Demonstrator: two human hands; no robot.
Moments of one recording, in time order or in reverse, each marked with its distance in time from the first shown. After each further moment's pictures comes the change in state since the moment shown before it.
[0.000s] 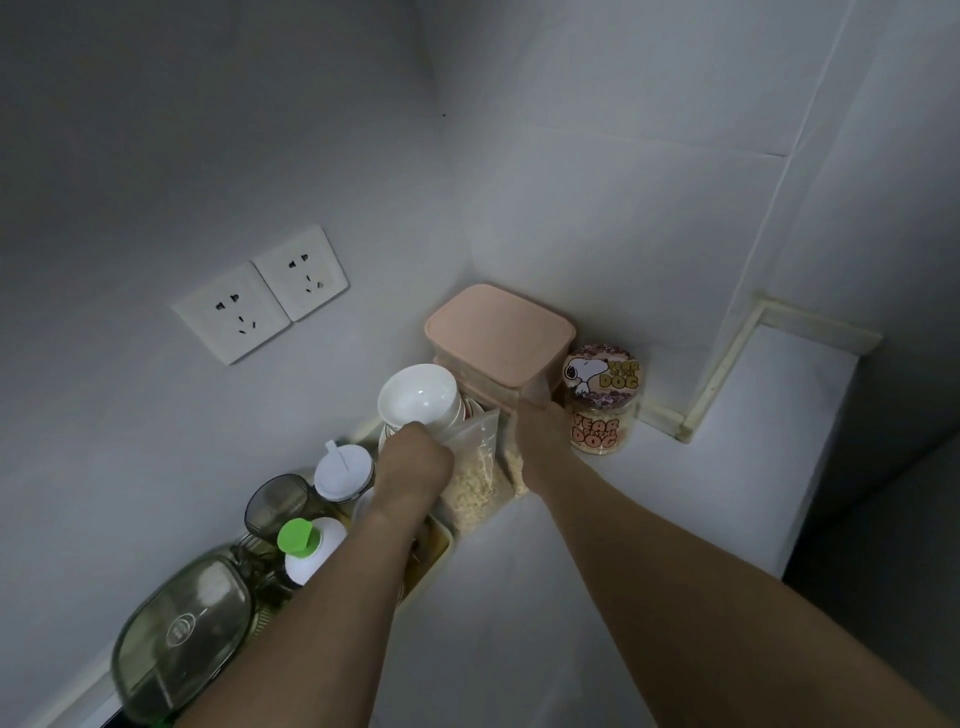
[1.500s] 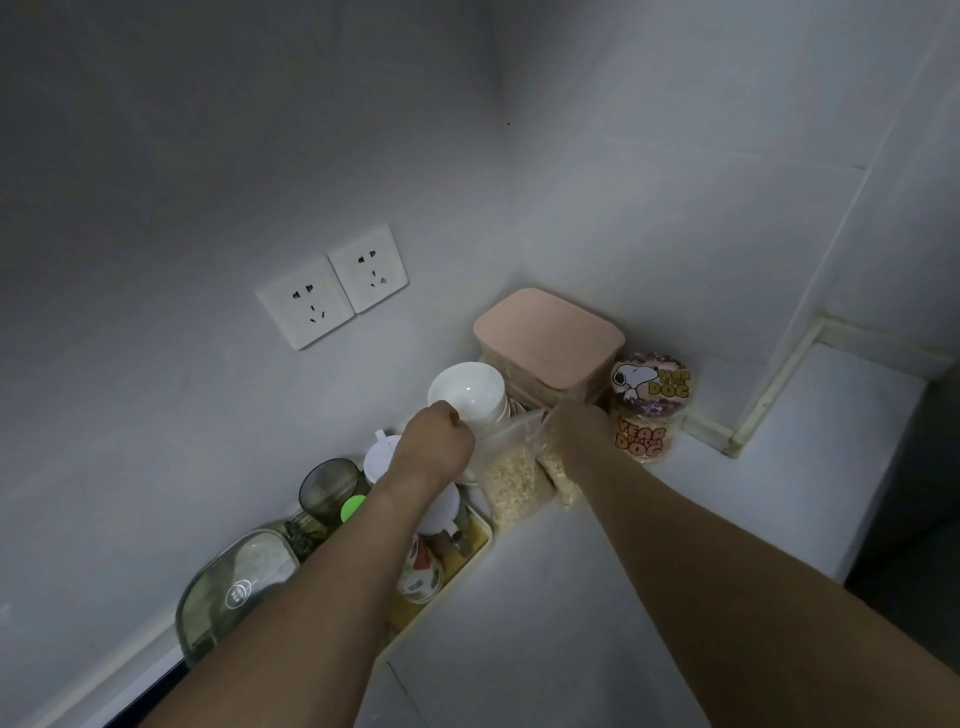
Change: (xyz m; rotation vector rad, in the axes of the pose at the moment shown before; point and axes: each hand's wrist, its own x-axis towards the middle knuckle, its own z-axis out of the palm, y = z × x) left_hand -0.007 -0.017 -0.041 -0.069 0.008 0.104; right_hand -0.008 -0.020 -0.005 -0.137 0.021 -0.016
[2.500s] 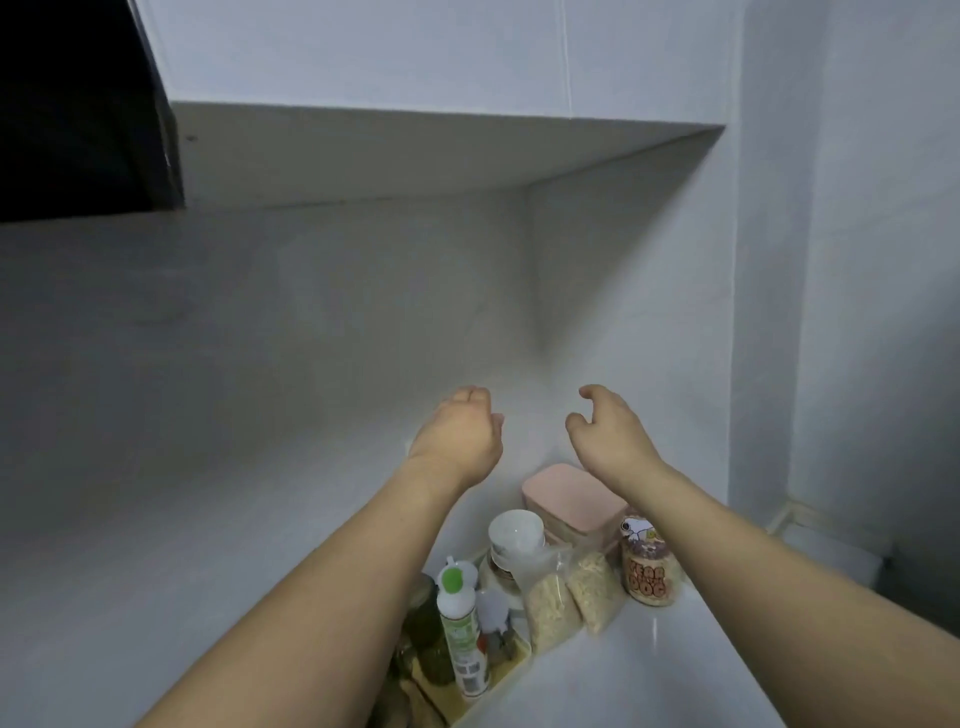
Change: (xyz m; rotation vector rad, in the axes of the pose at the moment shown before) left_hand -0.209 0.089 -0.211 0.291 0.429 0.408; right_hand -0.238 -0.114 -0.186 0.062 0.187 -0.662
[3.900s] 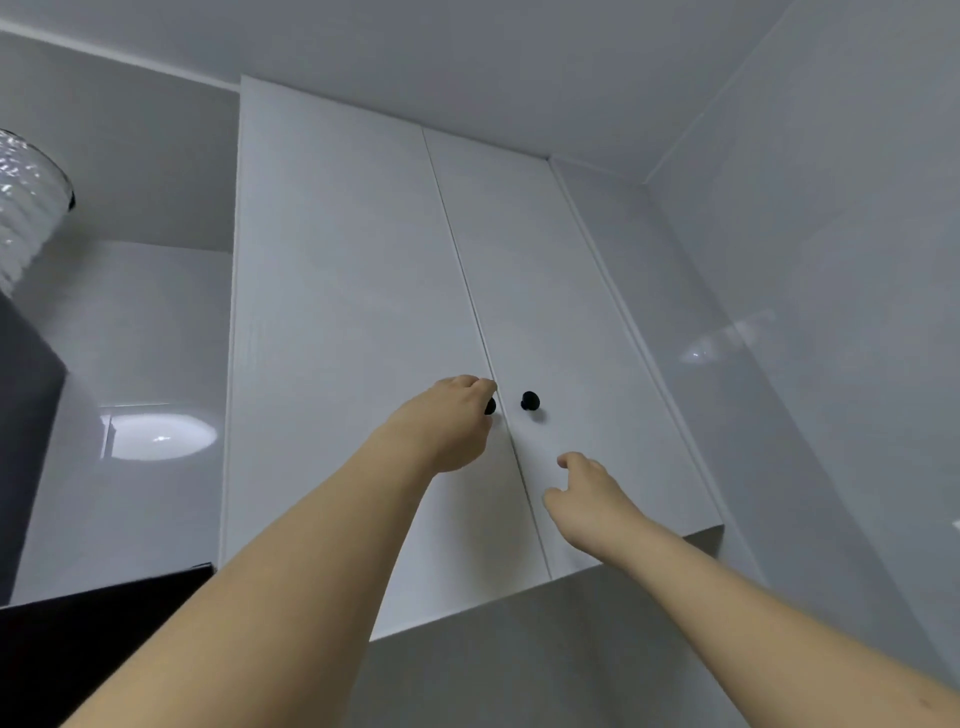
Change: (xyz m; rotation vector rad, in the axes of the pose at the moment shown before) left_hand 0.089 0.167 -0.380 0.517 0.519 0.236; right_hand 0.098 -0.220 -0.235 0.178 0.141 -0.459
